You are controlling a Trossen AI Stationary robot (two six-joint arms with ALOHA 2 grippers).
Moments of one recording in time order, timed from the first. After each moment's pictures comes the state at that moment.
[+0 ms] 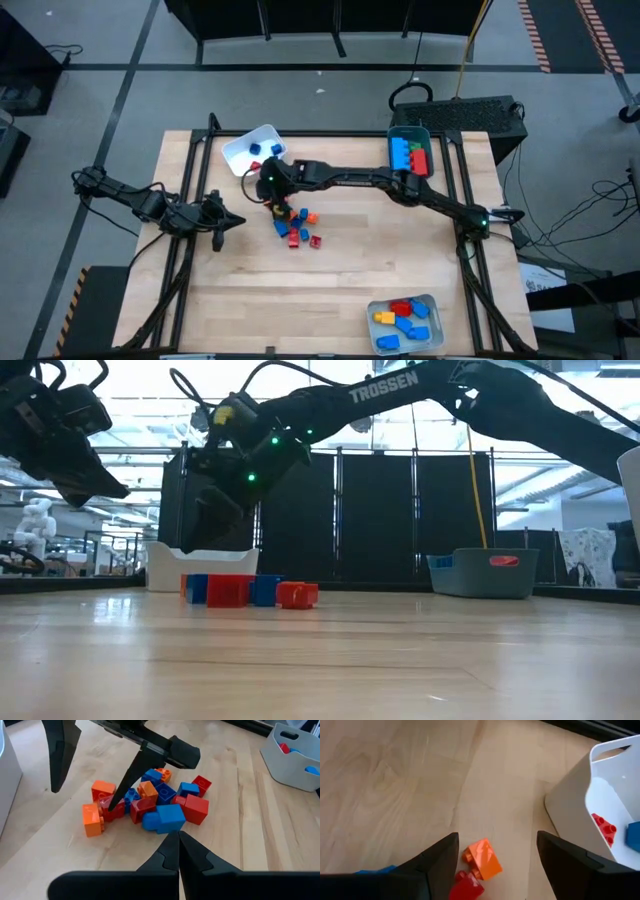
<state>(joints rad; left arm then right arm) -0.37 0.29 0.25 -0.51 -0.42 -0.54 -0.16 2.57 2.35 -0.56 -0.07 -0.38</state>
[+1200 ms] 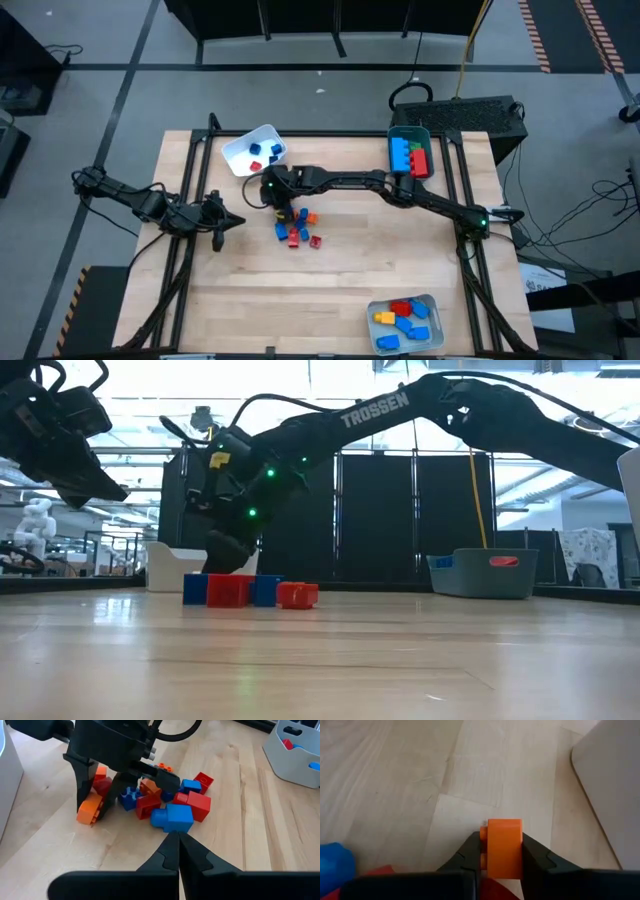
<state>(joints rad) -0.37 0.30 0.25 -0.53 -0.42 -0.54 -0.17 2.66 2.36 -0.60 -0.02 -0.40</state>
